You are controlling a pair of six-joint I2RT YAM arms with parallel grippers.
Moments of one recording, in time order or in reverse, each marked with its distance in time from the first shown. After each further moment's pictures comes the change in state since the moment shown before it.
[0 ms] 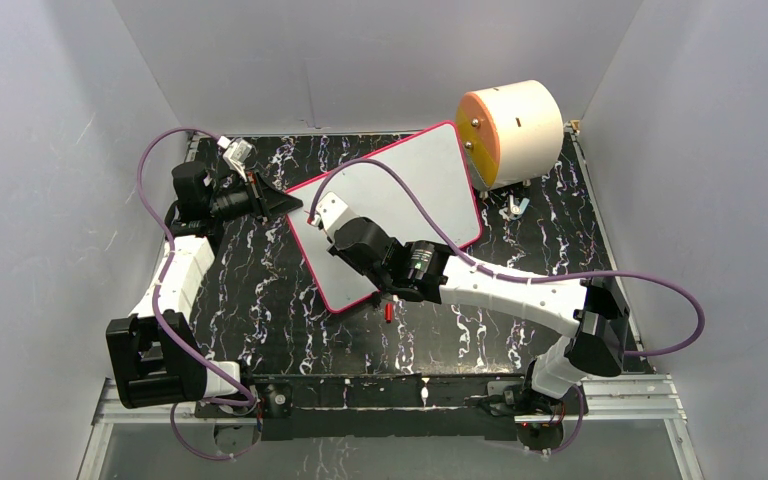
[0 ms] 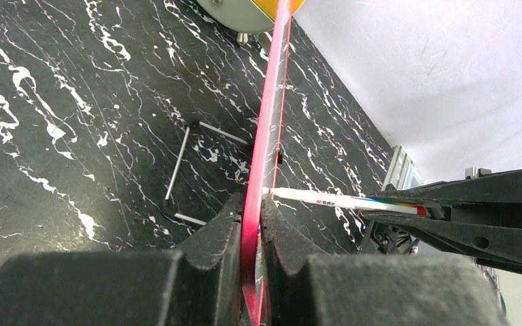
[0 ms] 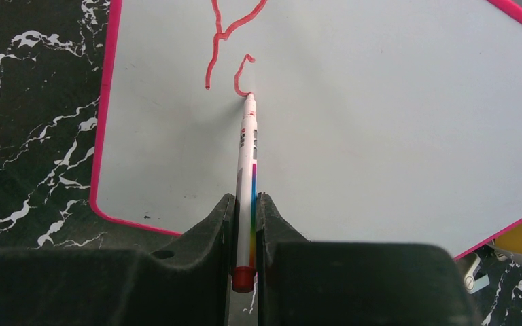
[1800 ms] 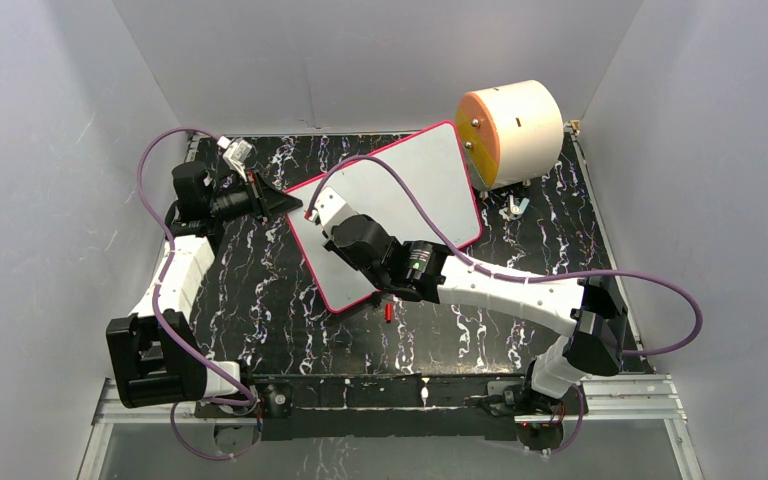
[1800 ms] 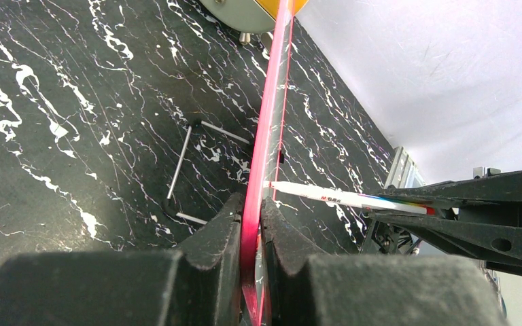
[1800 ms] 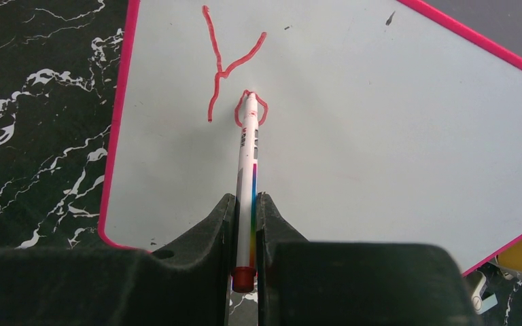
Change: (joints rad) left arm 0.000 0.002 0.000 -0.002 -0.006 0.000; right arm -0.002 0.011 0.000 0.091 0.014 -0.016
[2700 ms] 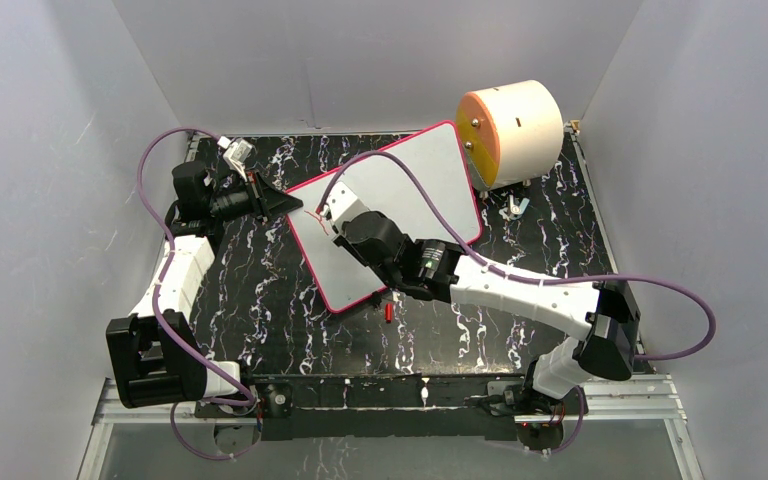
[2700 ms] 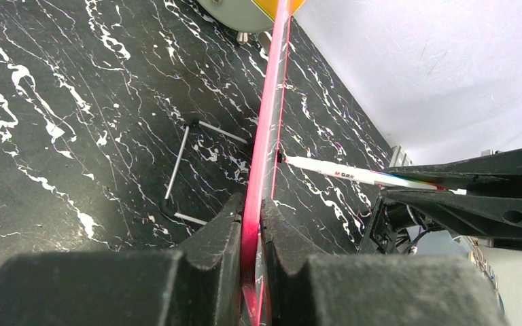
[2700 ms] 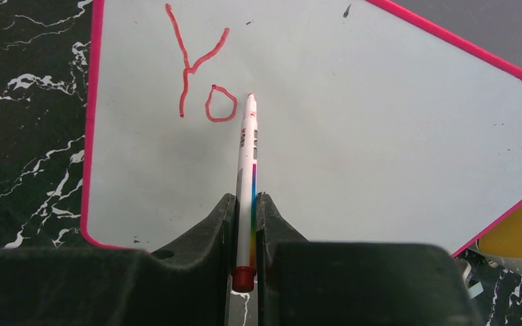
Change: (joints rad) left arm 0.000 0.000 0.002 -0.003 0.004 0.000; right arm -0.013 -0.061 -0.031 0.003 0.012 -0.012
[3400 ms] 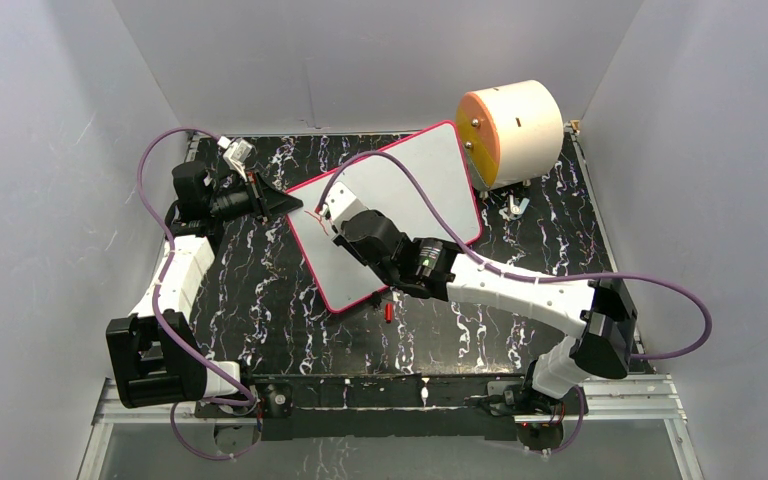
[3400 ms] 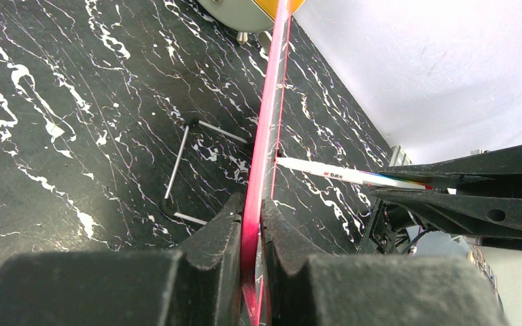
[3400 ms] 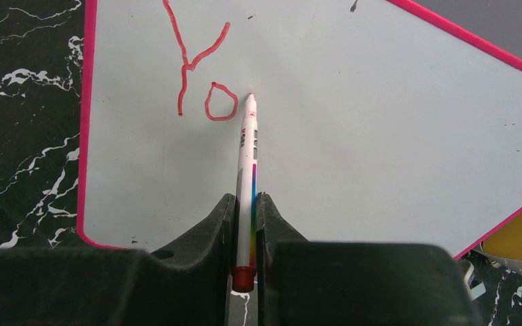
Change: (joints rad) left arm 0.000 0.000 0.000 -0.003 0.000 0.000; right arm -0.015 0.014 -0.003 -0.001 -0.013 0.000
